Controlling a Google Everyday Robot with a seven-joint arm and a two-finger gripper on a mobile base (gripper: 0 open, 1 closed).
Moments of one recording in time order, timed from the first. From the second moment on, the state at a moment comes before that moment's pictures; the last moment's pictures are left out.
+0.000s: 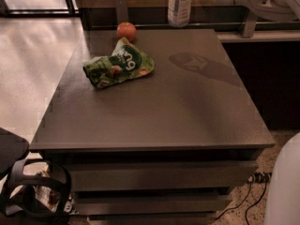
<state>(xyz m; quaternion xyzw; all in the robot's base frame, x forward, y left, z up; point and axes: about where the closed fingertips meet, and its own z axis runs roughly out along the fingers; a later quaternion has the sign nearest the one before) 0.763 -0.117 1.068 -0.36 0.63 0.28 0.63</state>
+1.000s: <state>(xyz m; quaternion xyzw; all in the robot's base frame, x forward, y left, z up) 0.842 -0.112 1.018 -0.30 0.67 0.23 0.63</state>
